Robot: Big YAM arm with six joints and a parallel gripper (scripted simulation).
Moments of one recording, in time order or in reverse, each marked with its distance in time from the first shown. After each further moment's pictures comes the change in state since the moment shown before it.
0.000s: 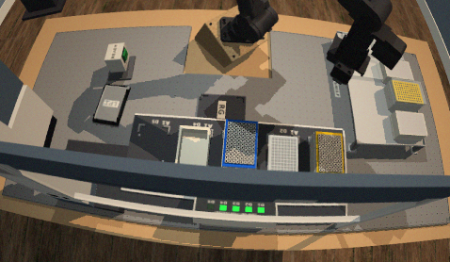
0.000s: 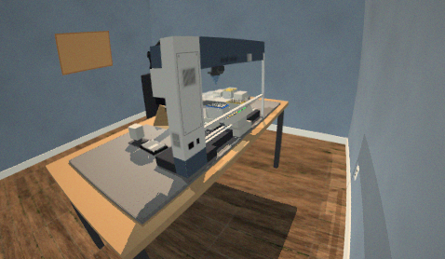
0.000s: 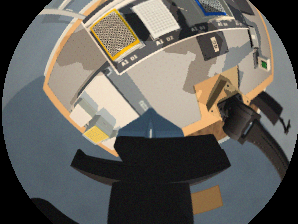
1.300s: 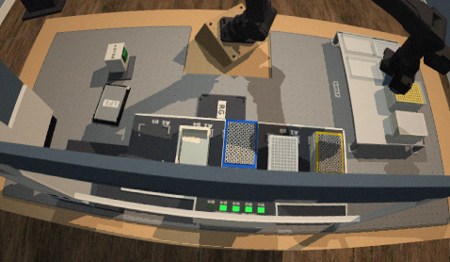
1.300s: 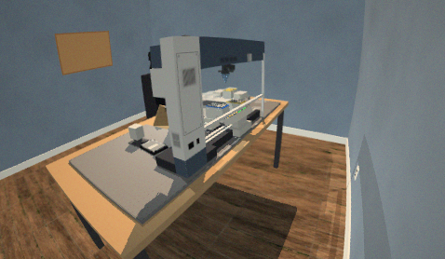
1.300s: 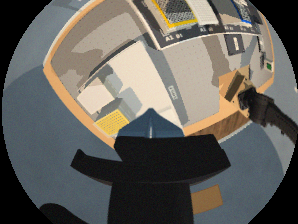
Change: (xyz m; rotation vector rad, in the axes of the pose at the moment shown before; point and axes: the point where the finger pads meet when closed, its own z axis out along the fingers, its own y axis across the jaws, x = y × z) arm 0.079 0.131 0.005 0.022 -0.005 -0.060
